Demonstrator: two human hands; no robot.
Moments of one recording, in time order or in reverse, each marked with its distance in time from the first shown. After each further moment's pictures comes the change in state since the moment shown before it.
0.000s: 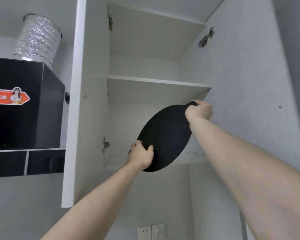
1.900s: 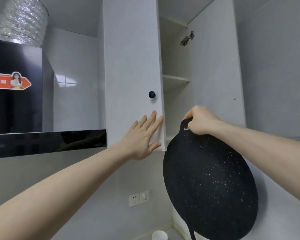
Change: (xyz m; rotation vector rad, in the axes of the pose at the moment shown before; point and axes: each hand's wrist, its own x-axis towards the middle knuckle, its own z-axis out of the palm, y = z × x) left_hand -0.123 -0.014 -0.134 0.563 -0.166 0.952; right_hand -0.161 -0.071 -0.131 -1.132 -0.578 -0.397
